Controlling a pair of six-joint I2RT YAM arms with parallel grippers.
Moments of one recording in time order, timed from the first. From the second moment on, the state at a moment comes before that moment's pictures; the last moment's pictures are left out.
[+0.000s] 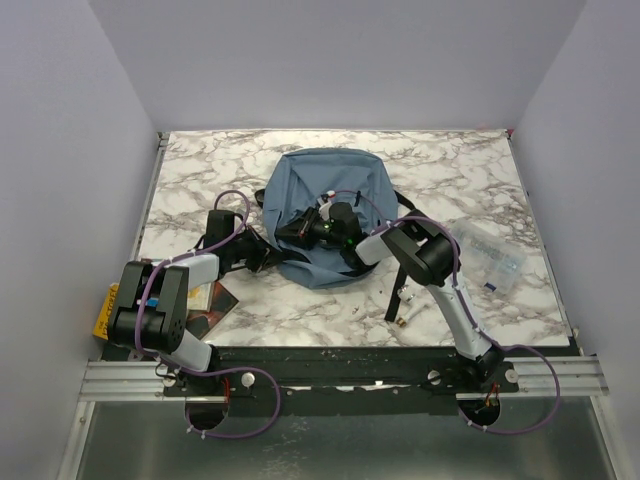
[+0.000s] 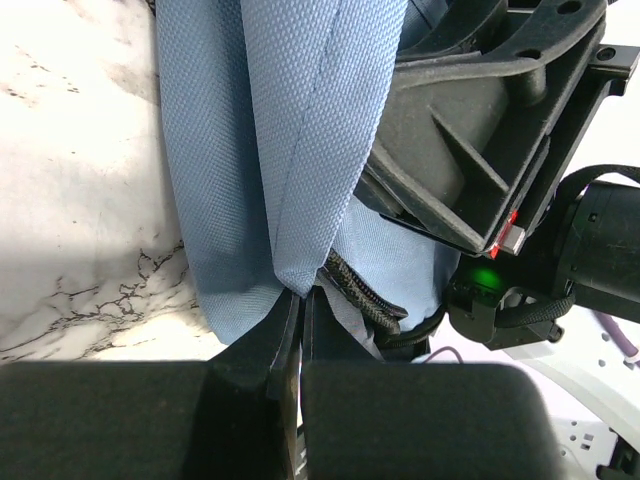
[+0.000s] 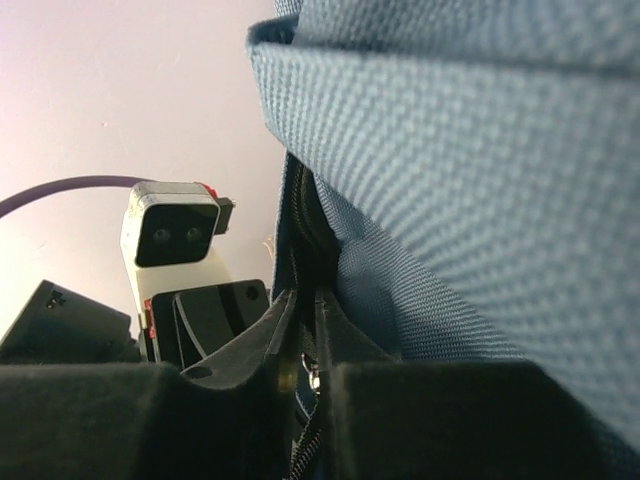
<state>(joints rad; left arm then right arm) -0.14 1.52 0.58 0.14 0.63 -0.96 0.72 2.39 1.27 0.95 -0.47 1.49</state>
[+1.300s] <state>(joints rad) -0.14 1.50 0.66 0.07 0.63 -0.92 0.56 2.13 1.37 0.31 -0.40 1.00</state>
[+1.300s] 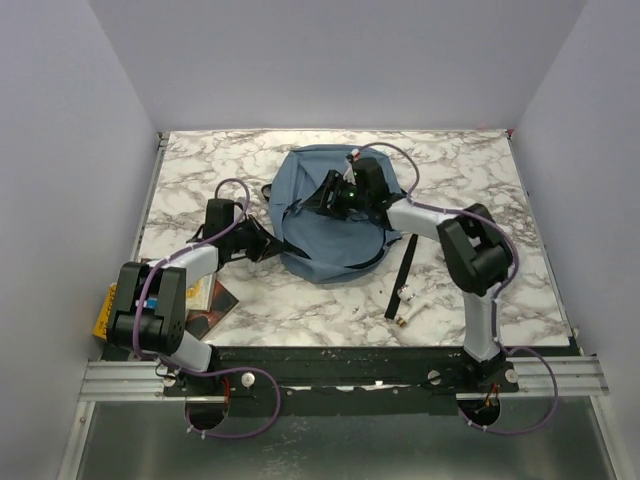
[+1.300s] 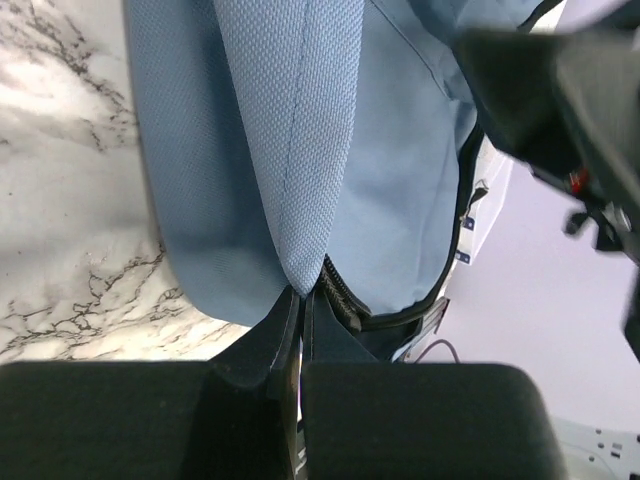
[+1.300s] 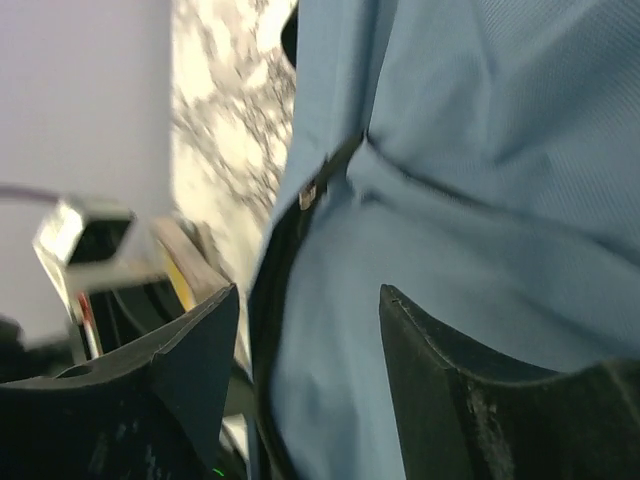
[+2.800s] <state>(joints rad) -0.14 1.63 0.83 -0.12 0.59 -0.84 0.96 1.99 1.28 0.09 0.40 0.22</state>
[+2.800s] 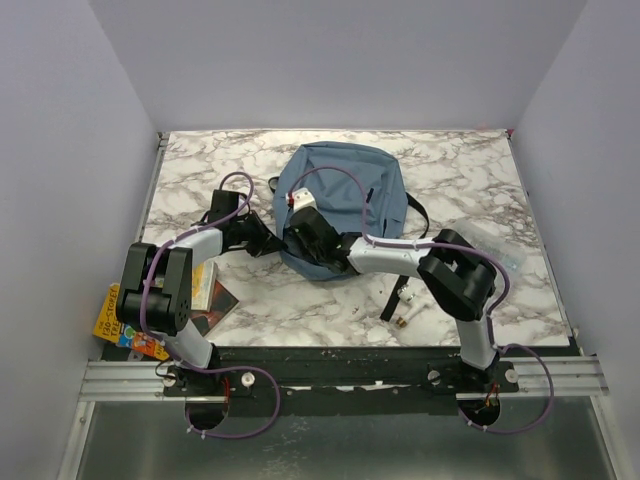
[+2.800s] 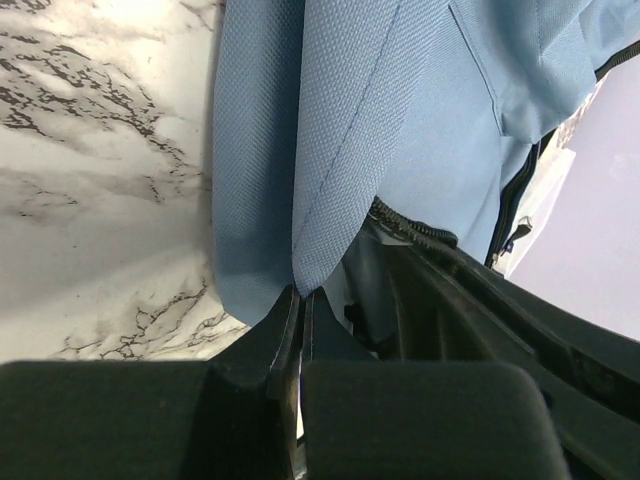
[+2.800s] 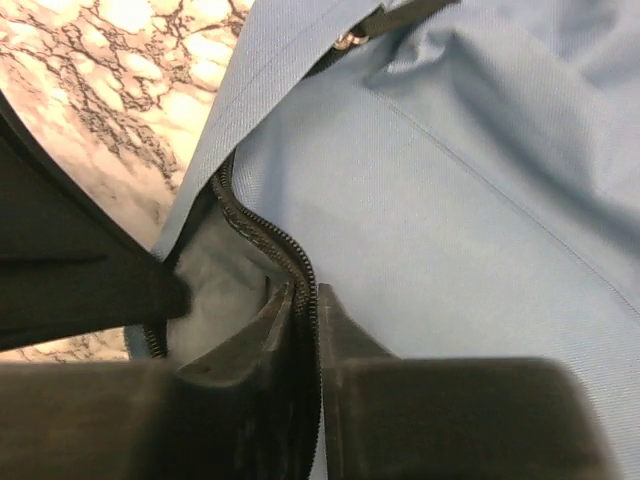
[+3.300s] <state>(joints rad) -0.14 1.66 0.88 -0.19 0.53 -0.84 0.87 1.87 1.68 -0.21 0.48 -0.01</state>
